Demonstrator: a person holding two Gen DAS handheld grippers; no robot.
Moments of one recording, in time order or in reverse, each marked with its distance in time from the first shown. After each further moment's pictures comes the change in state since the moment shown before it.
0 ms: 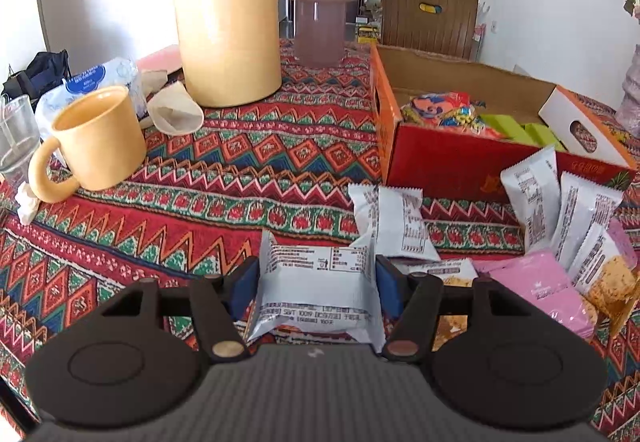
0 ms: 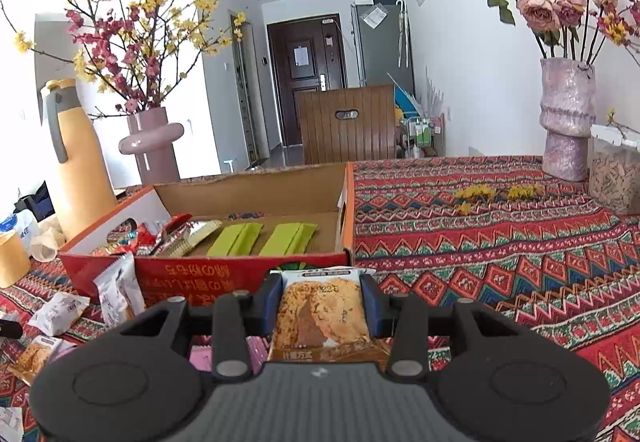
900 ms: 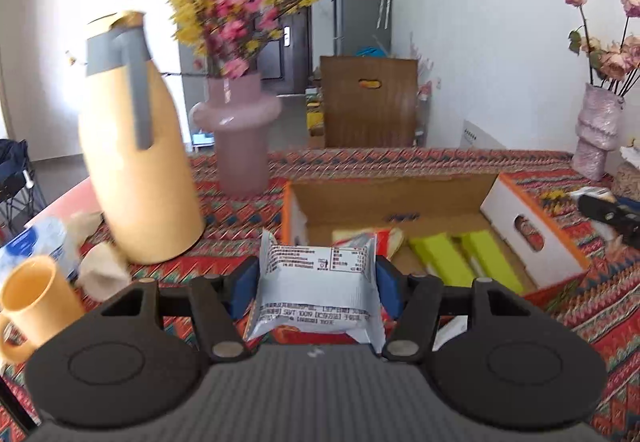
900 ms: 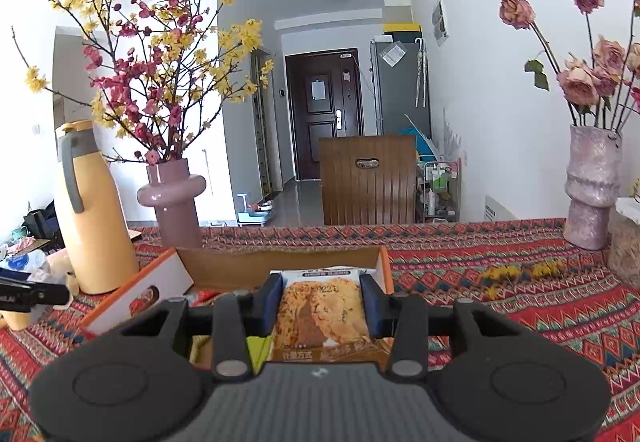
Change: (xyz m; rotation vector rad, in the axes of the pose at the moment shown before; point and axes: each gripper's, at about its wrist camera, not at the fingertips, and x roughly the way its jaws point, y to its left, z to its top) left arm -0.006 -0.076 0.099 0.116 -0.228 -0.106; right arm 0.017 0.036 0.072 -0.046 -0.098 0.034
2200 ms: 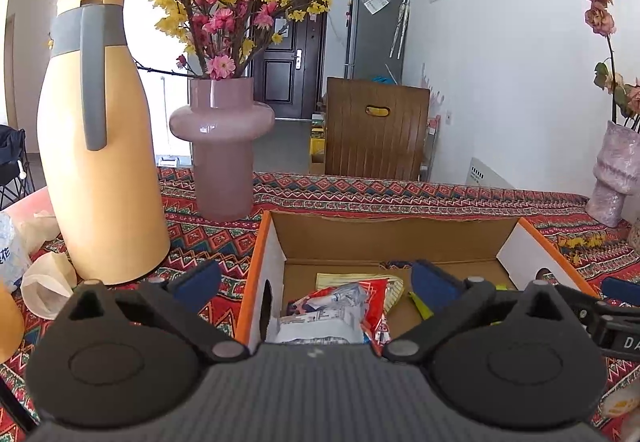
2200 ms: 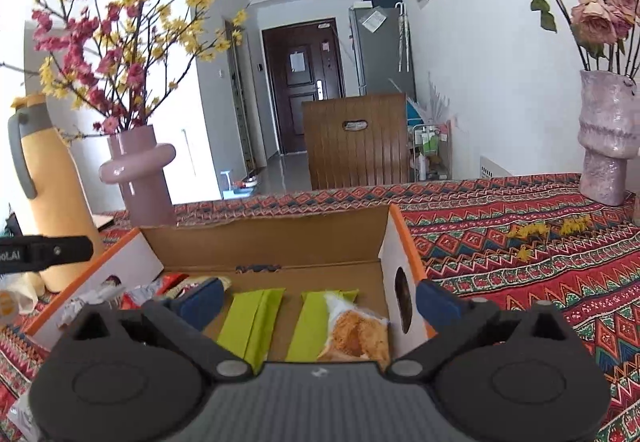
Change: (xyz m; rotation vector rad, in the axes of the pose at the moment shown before) left arm 0.073 -0.007 0.005 -0.091 -0.079 0.005; right arm 0.076 0.001 -0.027 0.076 0.080 -0.043
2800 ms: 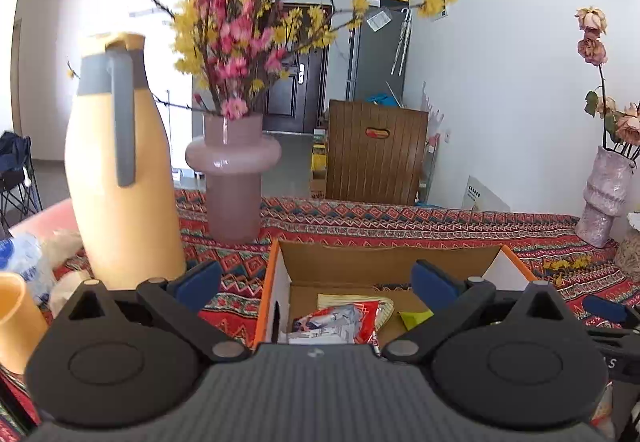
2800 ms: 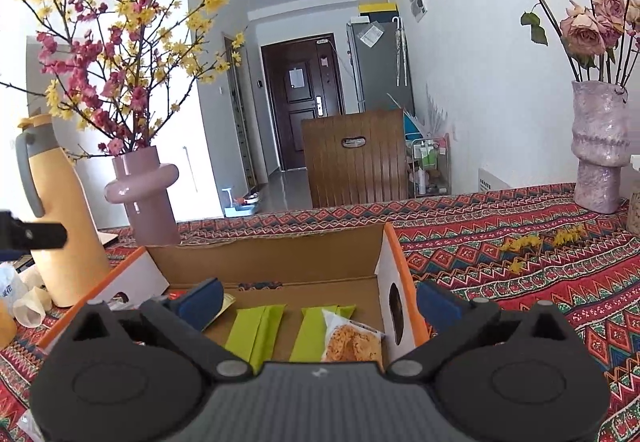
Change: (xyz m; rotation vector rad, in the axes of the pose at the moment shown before) left arm -0.049 0.003 0.023 -0.007 -0.051 0.006; right arm -0.017 -0.004 0.005 0.005 -0.049 0.007
